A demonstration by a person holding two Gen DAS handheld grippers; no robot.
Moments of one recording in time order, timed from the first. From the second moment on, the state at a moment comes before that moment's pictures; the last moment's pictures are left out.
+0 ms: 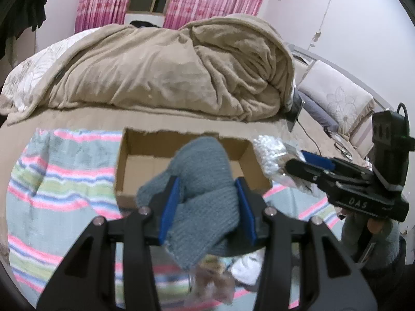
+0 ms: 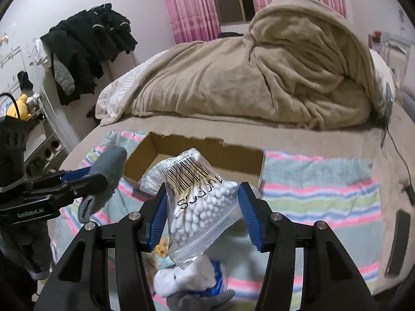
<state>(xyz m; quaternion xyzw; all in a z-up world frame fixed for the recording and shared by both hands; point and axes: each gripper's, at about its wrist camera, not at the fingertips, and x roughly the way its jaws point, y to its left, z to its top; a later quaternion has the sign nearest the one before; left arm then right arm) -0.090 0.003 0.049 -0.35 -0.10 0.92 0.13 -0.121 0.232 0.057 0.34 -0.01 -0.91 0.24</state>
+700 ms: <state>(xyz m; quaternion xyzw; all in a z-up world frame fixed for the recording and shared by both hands) -0.186 0.018 -0.024 -0.40 -0.10 0.90 0.14 -0.202 0.203 -0.002 0.39 0.00 -0.88 0.26</state>
